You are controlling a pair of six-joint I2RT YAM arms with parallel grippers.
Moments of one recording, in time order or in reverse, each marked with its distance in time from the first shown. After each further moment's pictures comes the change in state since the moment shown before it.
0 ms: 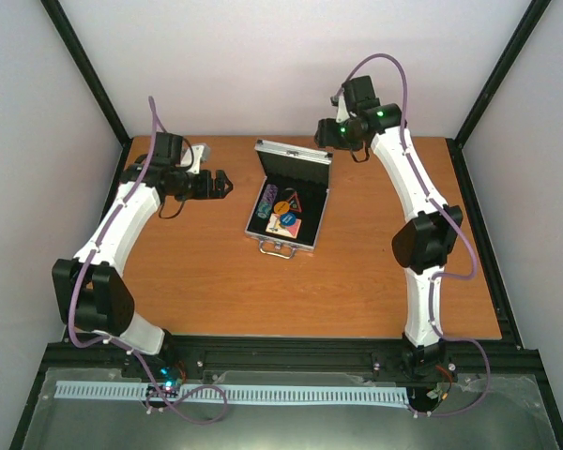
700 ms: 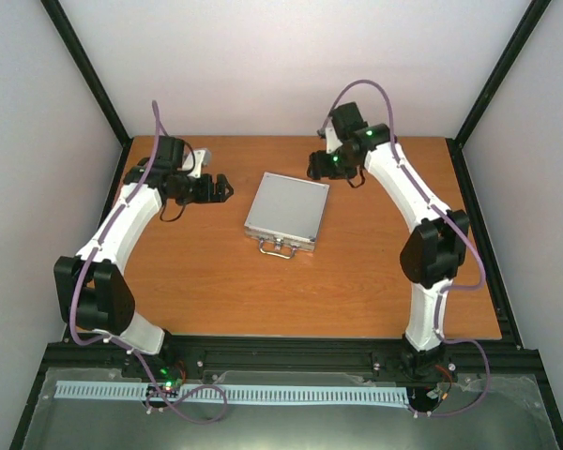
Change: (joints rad) left arm 0.000 0.013 -0.017 0.003 0.002 0.000; right arm 0.042 -0.121 -0.303 0.020 -0.041 -0.063
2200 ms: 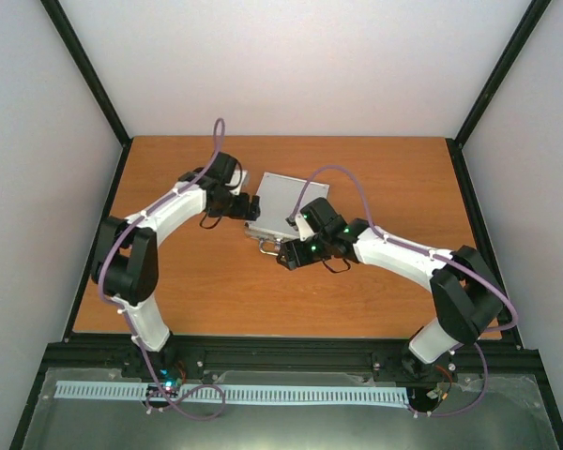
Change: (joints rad) left arm -0.212 0.230 -0.046 0.114 -0.200 -0.045; right arm 0.364 -0.458 -1.027 0.609 -0.102 0.137
